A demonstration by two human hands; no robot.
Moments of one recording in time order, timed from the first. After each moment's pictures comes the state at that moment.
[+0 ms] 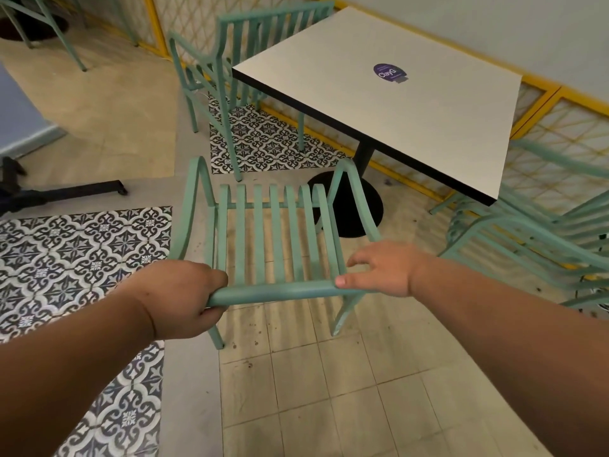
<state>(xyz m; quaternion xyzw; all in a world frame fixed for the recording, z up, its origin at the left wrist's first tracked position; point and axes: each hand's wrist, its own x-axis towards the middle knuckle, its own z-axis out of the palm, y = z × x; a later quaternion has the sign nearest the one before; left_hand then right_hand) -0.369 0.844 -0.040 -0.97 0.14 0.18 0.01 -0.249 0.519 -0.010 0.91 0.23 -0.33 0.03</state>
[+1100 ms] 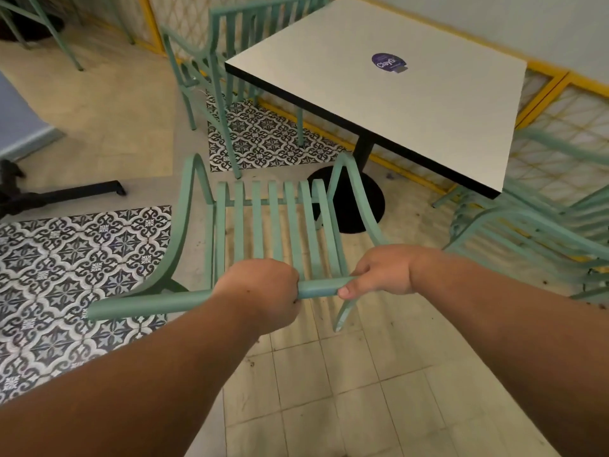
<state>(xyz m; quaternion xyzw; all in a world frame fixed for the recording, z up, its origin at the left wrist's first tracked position) -0.329 0.723 -0.037 -0.97 0.06 0.24 -0.03 -0.236 0.512 -0.018 0.88 0.19 -0.44 0.00</state>
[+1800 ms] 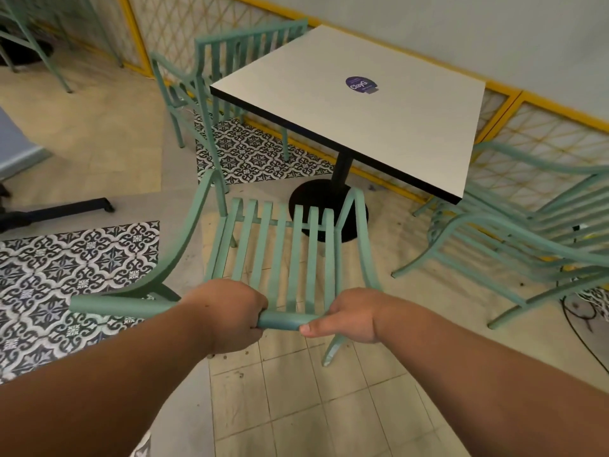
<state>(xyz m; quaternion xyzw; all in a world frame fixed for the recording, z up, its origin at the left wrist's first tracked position) -0.364 0.735 -0.027 -0.95 0.13 0.29 -0.01 -0.316 0.504 -0.027 0.88 0.13 -0.45 -0.06</state>
